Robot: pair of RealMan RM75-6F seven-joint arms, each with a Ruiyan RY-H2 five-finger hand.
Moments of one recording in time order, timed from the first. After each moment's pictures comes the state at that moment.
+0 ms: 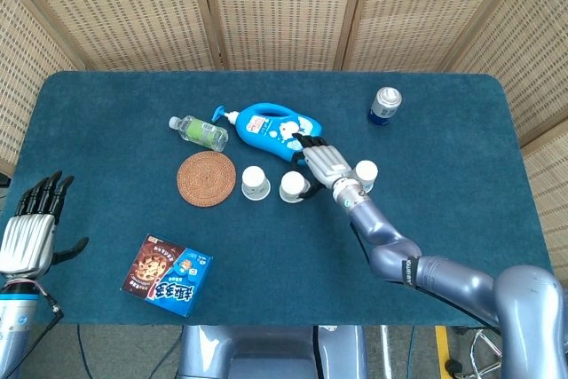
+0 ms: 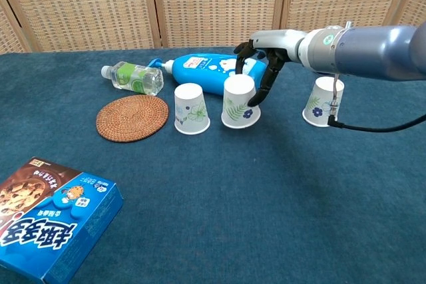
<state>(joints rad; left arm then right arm) -0.18 -1.15 -0.11 -1.82 1.35 1.44 0.32 1.04 -1.63 0.33 -1.15 -0.88 0.59 -0.08</state>
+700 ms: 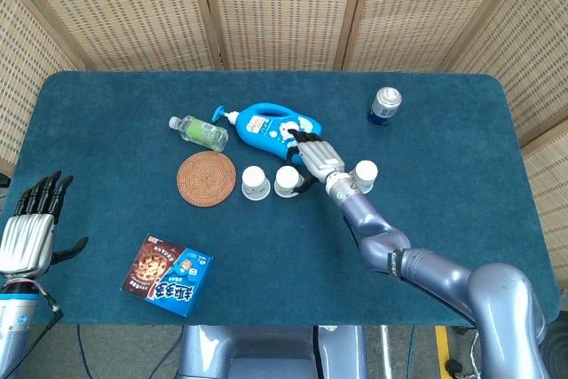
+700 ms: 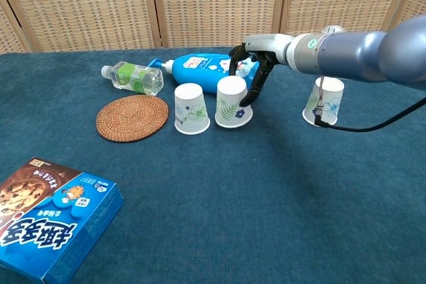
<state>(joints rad) -0.18 -1.15 -0.11 -1.82 1.35 1.44 0.31 1.09 -1.72 0.33 -0.98 -0.93 0.53 0.02</state>
